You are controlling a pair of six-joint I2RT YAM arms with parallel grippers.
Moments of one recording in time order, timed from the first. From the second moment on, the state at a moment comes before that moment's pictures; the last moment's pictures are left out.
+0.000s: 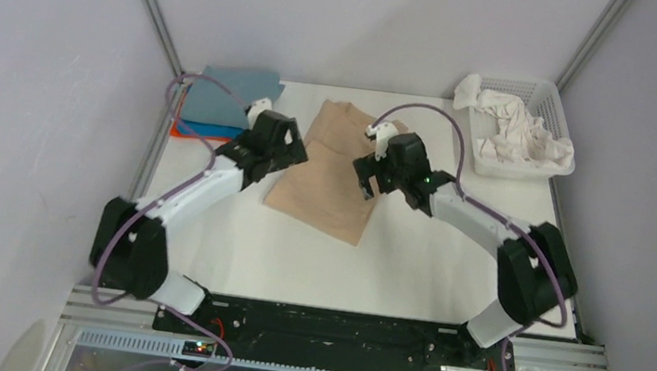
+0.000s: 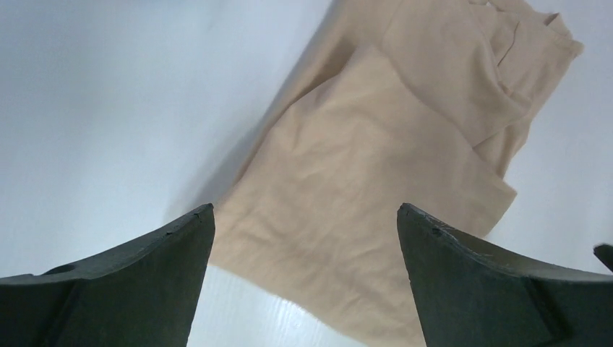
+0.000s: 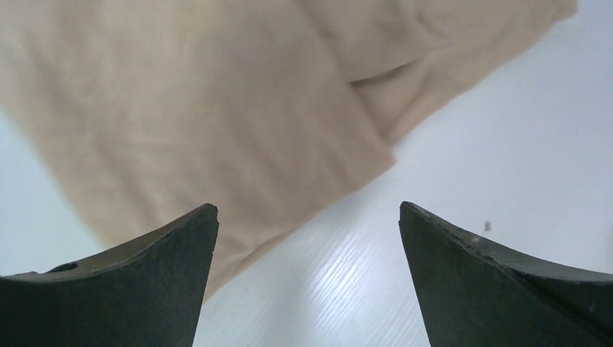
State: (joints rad) left arm -0.46 1.54 1.16 -0.38 -0.33 -0.70; right arm 0.56 1.67 1.15 -0.15 0.03 -0.05
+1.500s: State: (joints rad) left arm -0.37 1.56 0.73 -0.12 -0.23 -0.97; right arm 1.01 1.78 1.02 -0.24 0.22 -0.23
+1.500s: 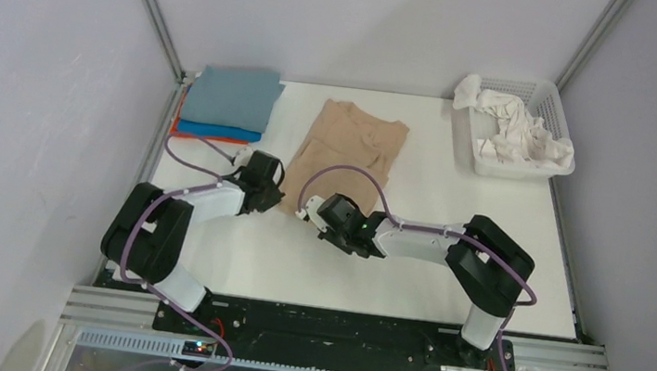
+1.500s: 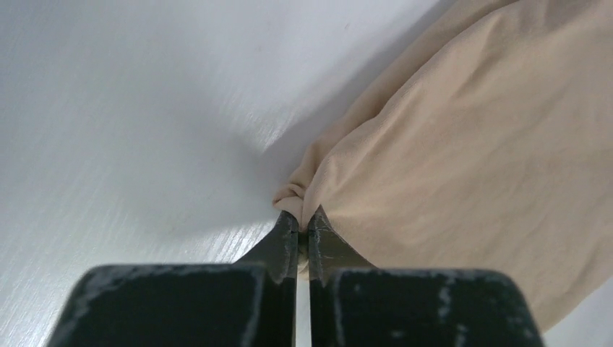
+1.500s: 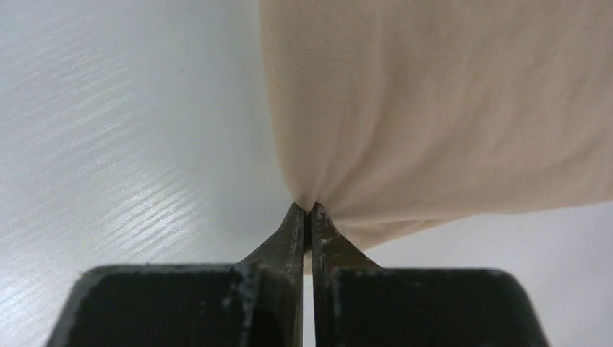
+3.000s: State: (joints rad) left arm -0.38 0.78 0.71 -0.44 -0.26 -0.94; right arm 0.87 1.28 1.04 -0.38 -0.62 0.16
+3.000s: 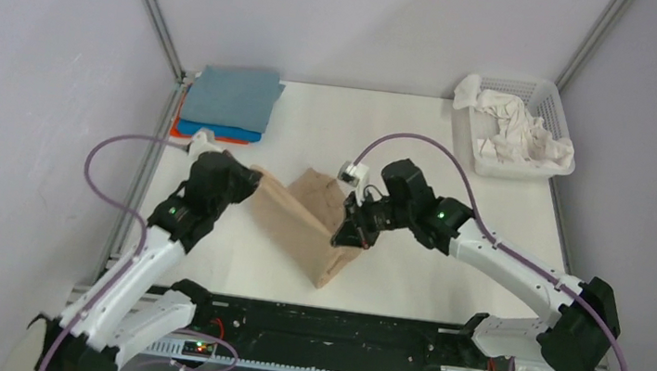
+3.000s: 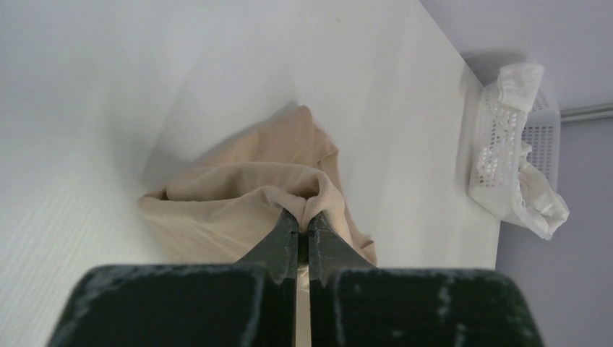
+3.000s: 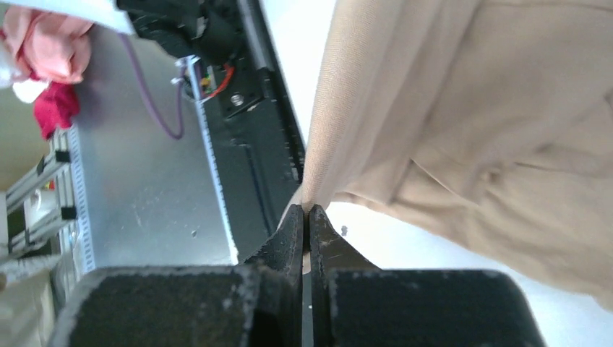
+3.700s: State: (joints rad) left arm -0.41 1.65 1.16 -0.09 -0.07 -0.87; right arm 0.49 1.43 0.97 -0.33 -0.55 0.19
